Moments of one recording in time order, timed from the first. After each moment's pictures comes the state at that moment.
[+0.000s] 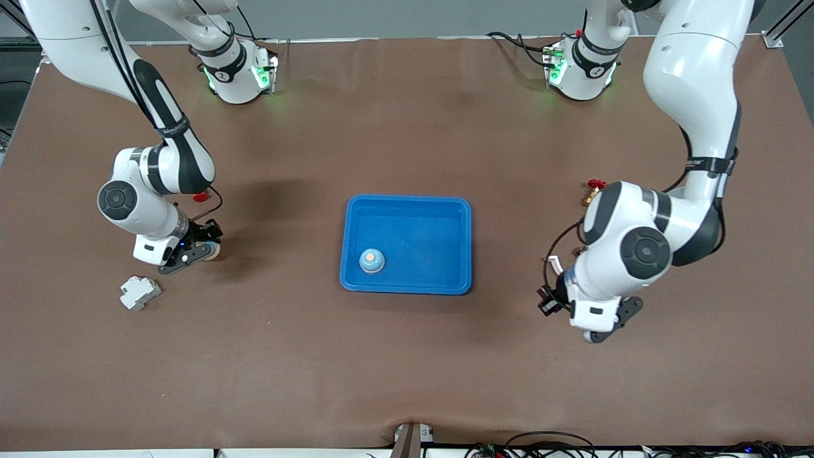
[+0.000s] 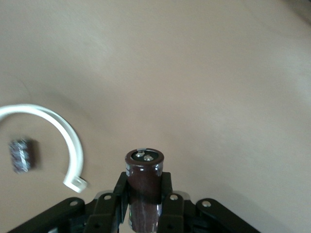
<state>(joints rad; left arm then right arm) -0.11 0.67 -0.22 -1.36 0.10 2.04 -0.91 0.01 0.39 -0.02 -2.20 -0.08 2.53 -0.43</state>
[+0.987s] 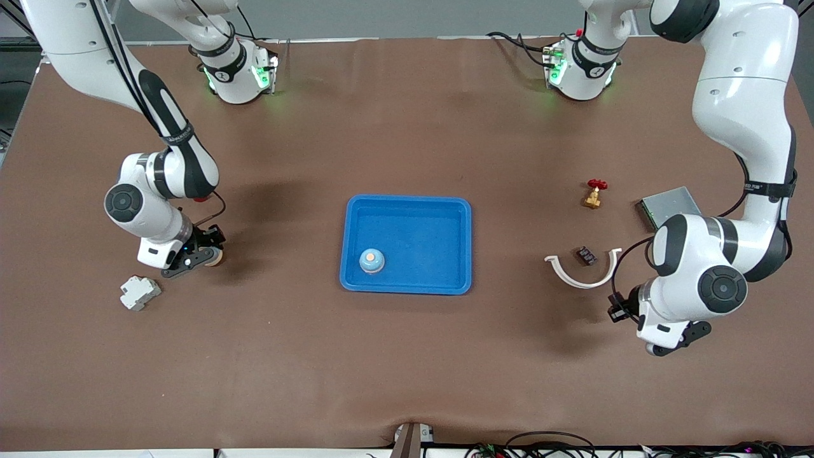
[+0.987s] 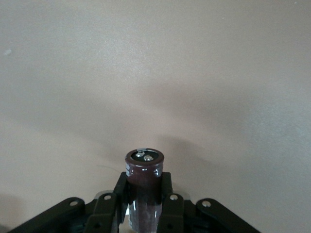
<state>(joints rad) 0.09 0.77 -0.21 -1.39 0.22 2.07 -0.60 0.01 0.43 -0.02 -2.20 -0.08 2.60 -0.43</state>
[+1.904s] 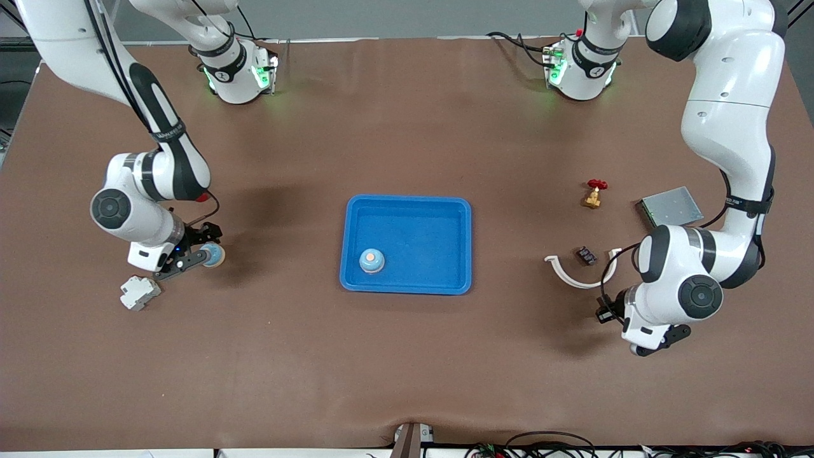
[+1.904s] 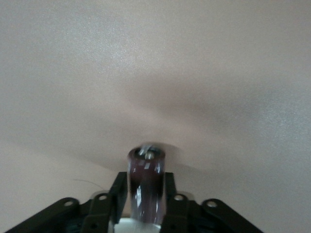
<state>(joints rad) 0.09 0.84 -0.22 -1.39 0.22 2.12 -0.59 0.01 0.37 -0.01 -2.08 -0.08 2.30 -0.37</state>
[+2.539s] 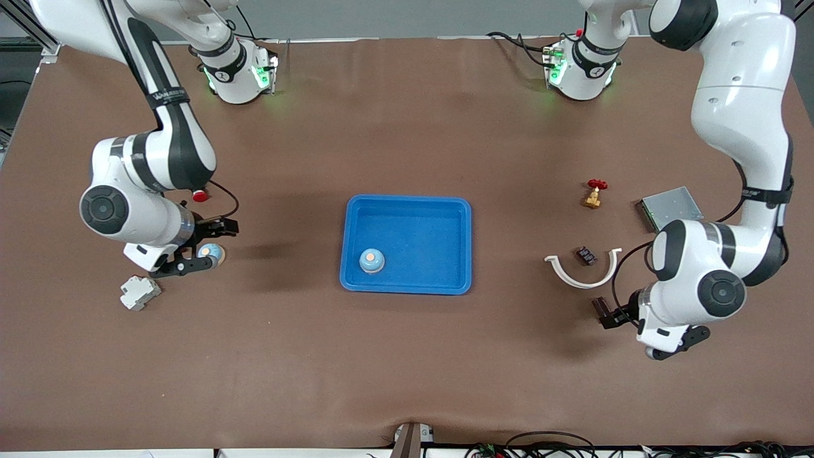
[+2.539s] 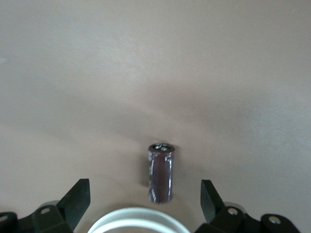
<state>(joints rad) 0.10 0.76 -0.22 -1.36 0.22 2.05 -0.59 0.17 0.31 0.01 -1.87 0.01 1.97 0.04</state>
